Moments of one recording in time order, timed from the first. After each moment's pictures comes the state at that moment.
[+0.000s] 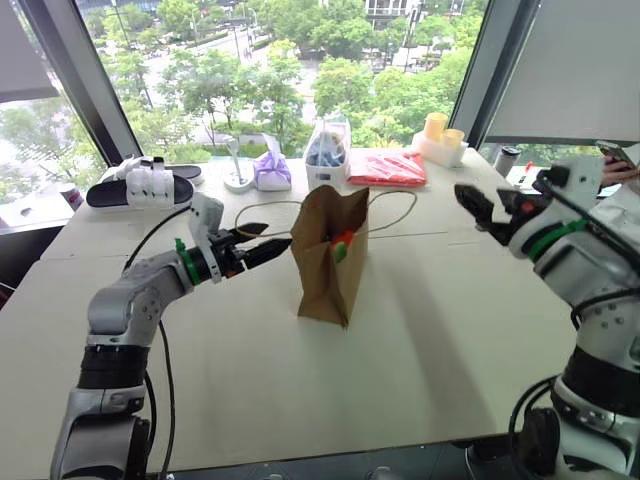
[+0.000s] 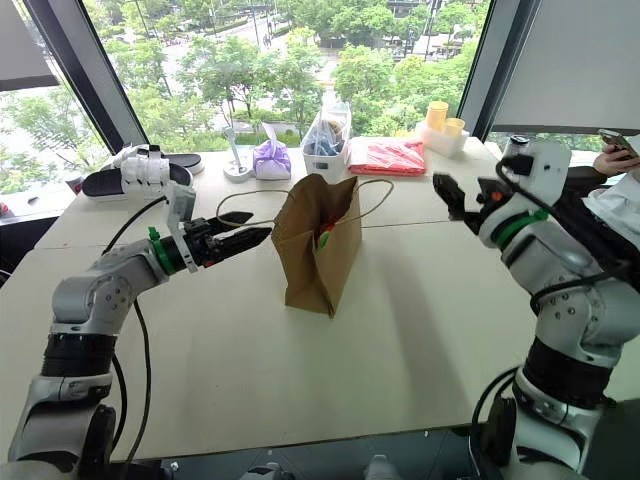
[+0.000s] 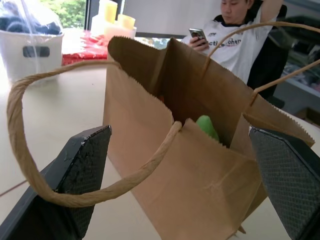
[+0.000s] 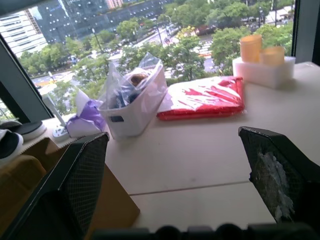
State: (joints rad) left arm -0.64 0.50 0.15 0.09 -0.64 0.68 -0.84; right arm -0.61 -0.47 -0.53 -0.33 0.63 1.07 0.15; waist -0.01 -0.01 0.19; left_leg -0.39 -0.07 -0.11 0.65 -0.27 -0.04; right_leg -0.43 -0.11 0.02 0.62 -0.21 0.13
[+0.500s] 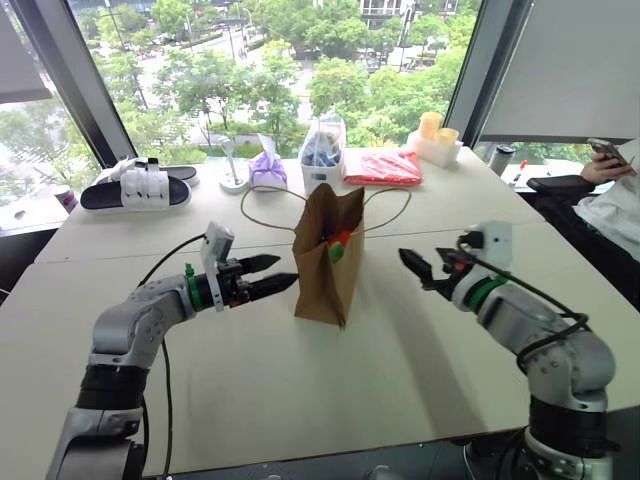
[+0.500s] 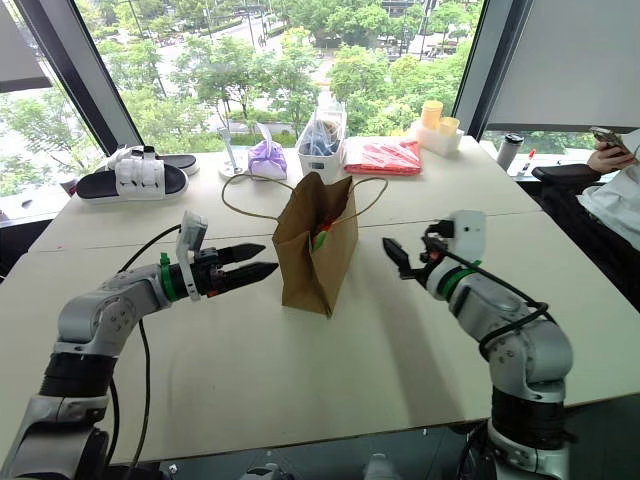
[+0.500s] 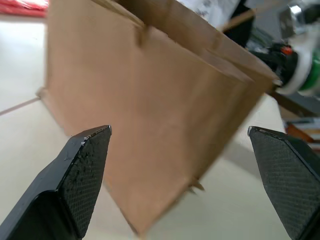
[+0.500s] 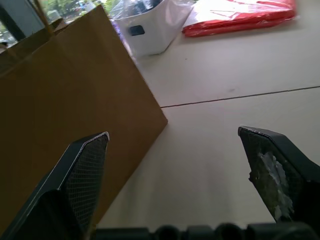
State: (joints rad) left arm -0.53 0.54 0.09 -0.01 -0.66 0.72 -0.98; right arm -0.43 -0.33 -0.26 -0.40 0.61 1.00 0.14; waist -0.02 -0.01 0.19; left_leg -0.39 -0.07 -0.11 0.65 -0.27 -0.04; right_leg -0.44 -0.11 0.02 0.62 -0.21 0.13
